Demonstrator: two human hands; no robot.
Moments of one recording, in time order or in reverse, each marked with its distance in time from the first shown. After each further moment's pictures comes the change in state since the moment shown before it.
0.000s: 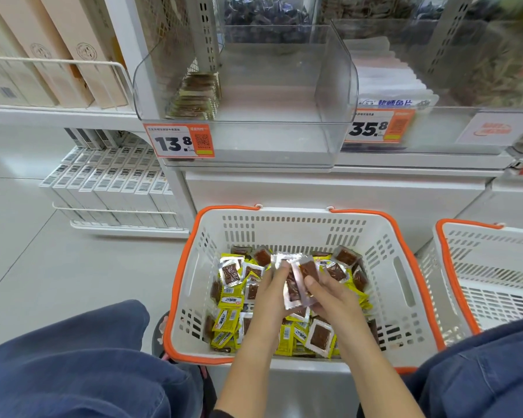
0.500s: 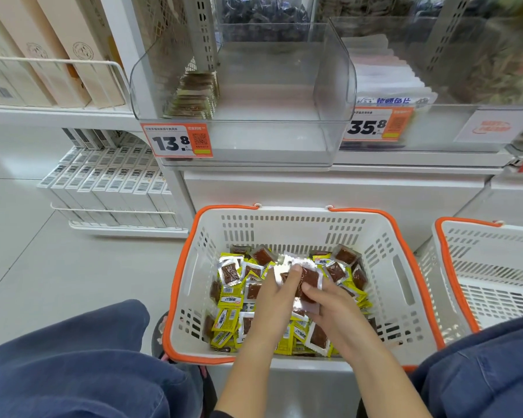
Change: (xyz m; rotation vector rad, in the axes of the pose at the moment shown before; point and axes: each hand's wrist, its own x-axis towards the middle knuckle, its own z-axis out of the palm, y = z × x) left_hand 0.001 -0.005 0.001 0.333 0.031 0.122; right_hand -0.002 -0.004 -0.003 0.189 -0.155 0.172
